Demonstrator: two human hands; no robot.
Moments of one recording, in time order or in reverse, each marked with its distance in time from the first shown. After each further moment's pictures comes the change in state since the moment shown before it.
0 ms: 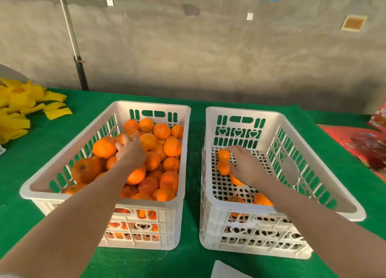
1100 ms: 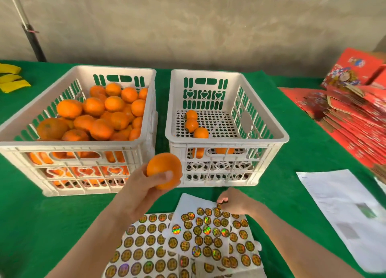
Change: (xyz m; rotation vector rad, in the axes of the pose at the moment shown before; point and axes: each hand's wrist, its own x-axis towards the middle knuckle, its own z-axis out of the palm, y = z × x) left_hand -0.270 0.028 0.036 -1.599 -0.723 0.042; right_hand -0.224 0.020 0.053 0.187 -0.729 0.365
